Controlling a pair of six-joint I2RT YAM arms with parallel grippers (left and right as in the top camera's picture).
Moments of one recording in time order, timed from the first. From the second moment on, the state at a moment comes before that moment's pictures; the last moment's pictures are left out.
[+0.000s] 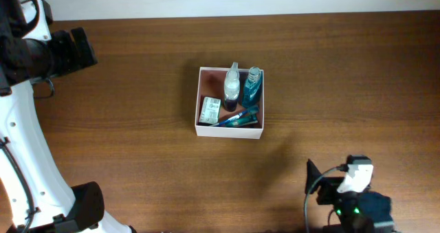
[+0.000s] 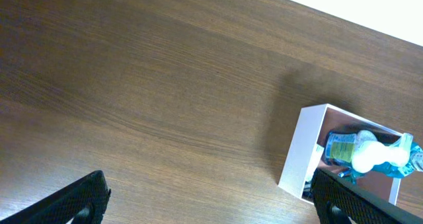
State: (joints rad) left arm 0.20 1.80 2.51 -1.69 0.08 -0.14; right arm 0.08 0.02 0.36 -0.79 -0.01 0.18
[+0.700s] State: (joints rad) left arm 0.20 1.80 2.51 -1.69 0.08 -0.14; right arm 0.08 0.02 0.17 -0.72 -0.07 0.24
